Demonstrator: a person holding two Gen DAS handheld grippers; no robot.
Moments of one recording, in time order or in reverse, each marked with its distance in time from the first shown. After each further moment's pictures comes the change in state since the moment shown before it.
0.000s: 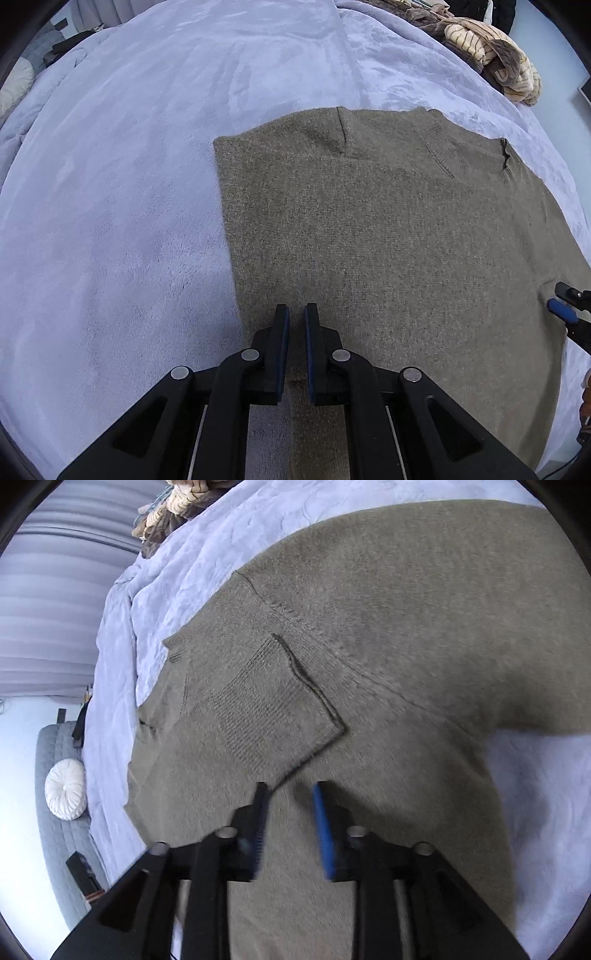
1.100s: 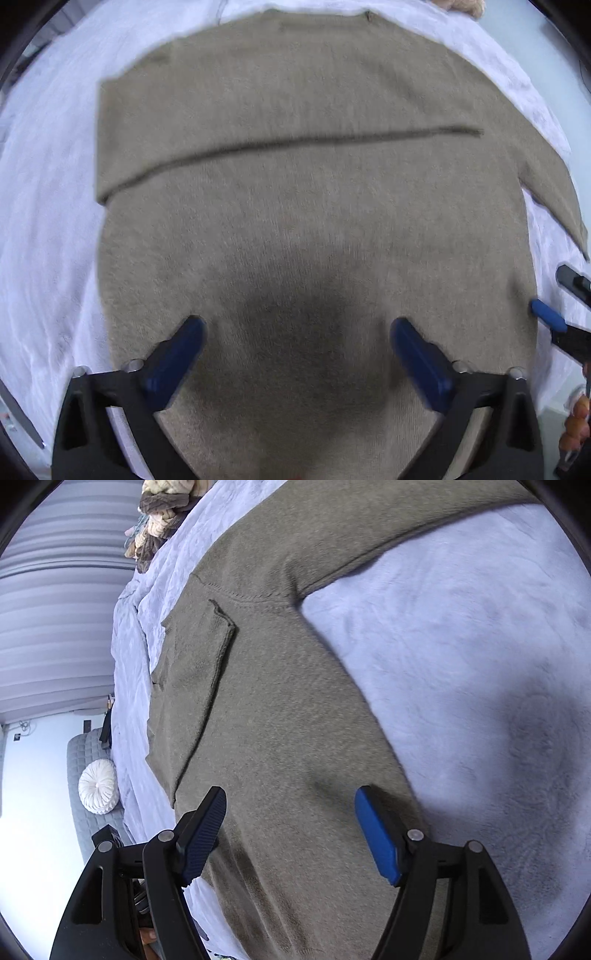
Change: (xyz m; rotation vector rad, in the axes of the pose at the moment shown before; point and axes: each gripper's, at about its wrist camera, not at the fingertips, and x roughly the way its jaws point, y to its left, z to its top) left arm -0.039 -0.137 -0.130 0.125 0.158 0.012; right arm -0.078 -0.089 -0.093 0.134 0.047 0.106
